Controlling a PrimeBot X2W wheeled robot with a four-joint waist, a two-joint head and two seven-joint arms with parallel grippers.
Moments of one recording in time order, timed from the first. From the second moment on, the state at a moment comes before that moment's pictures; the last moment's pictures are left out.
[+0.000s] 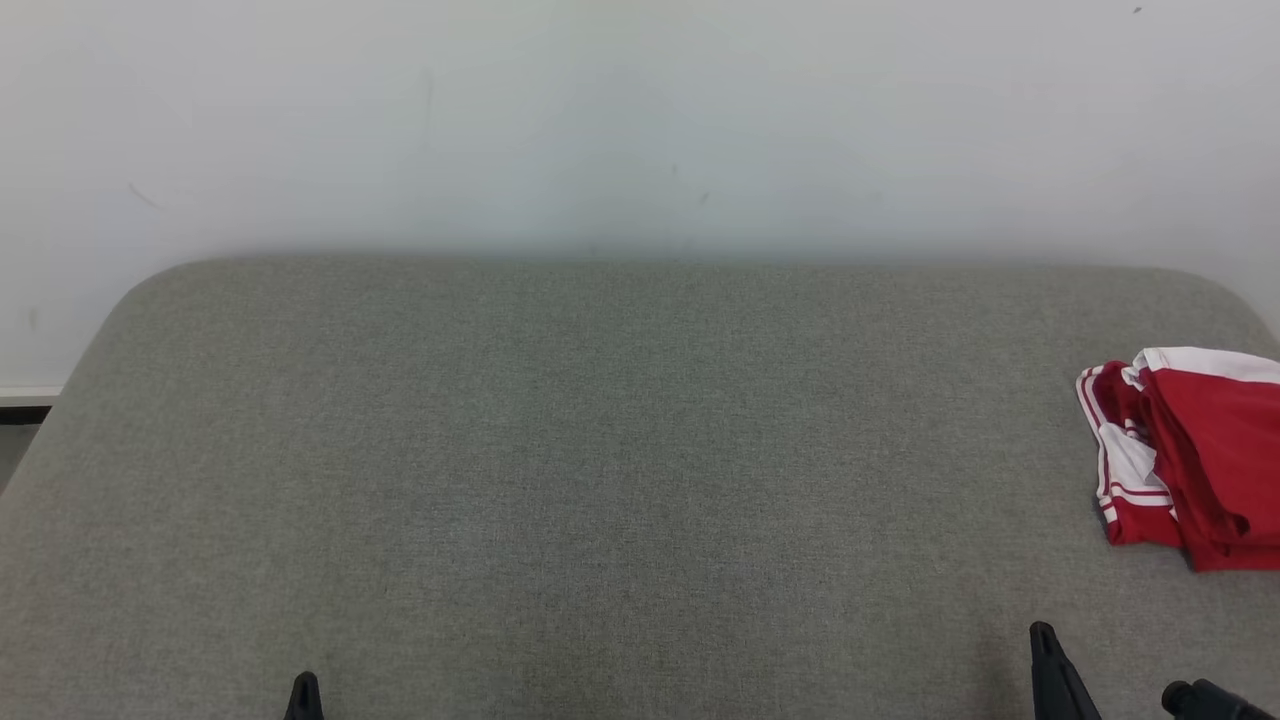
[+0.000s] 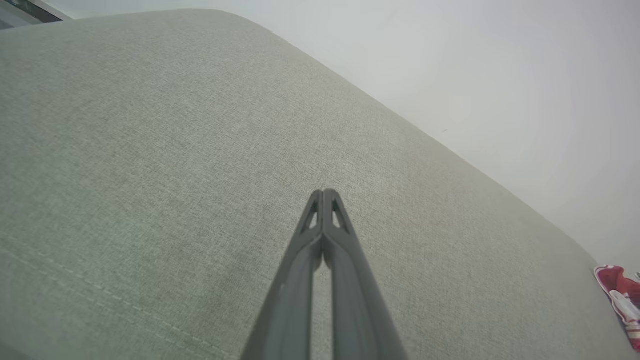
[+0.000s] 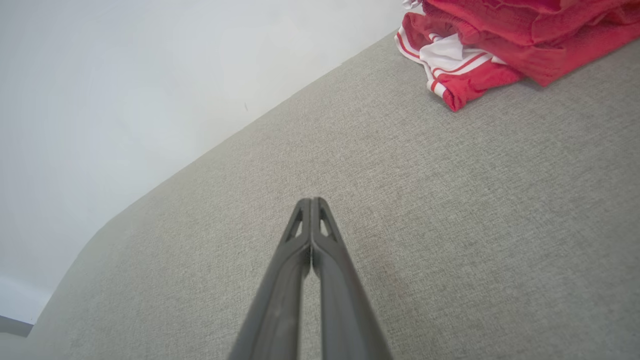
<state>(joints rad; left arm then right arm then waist) 0.08 0.04 0.03 0.26 -0.57 -0.05 -0.16 0.05 -0.05 -0.06 0.32 0.57 0.13 -0.11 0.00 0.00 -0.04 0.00</state>
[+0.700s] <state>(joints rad) 0.03 0.05 0.05 0.26 -0.87 -0.08 -0.08 0.00 -0.05 -0.07 0.30 0.87 0.13 -0.05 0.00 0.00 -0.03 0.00</state>
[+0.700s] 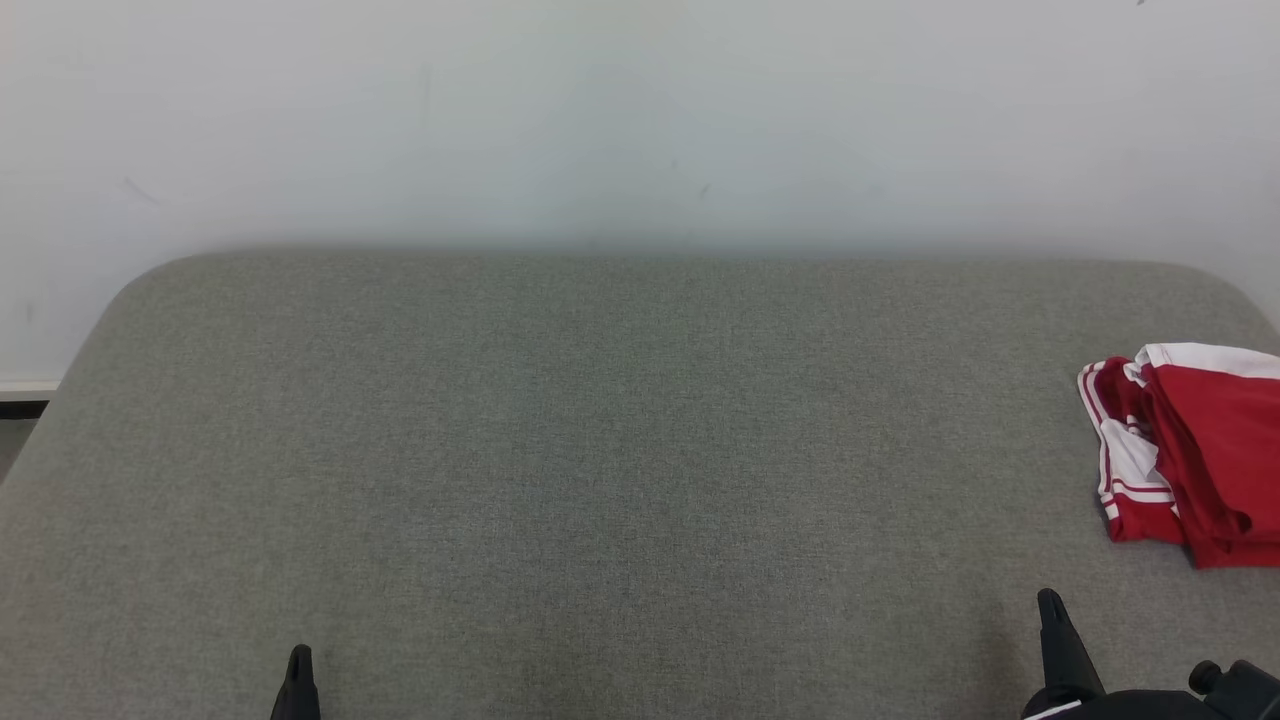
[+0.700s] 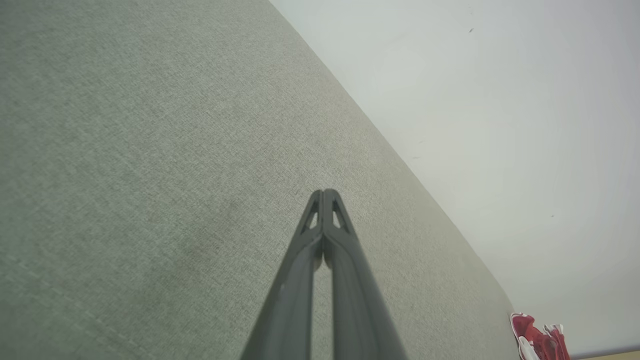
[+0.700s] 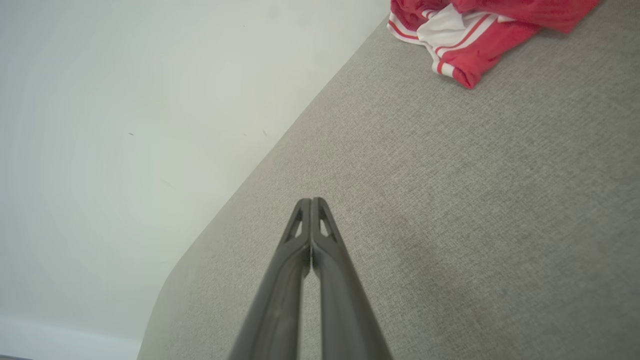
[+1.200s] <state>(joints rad) 0.00 0.05 0.07 0.25 -1.05 -0.09 -0.03 -0.02 -0.05 -0.08 0.29 1.05 0.13 -0.01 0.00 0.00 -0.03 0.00</state>
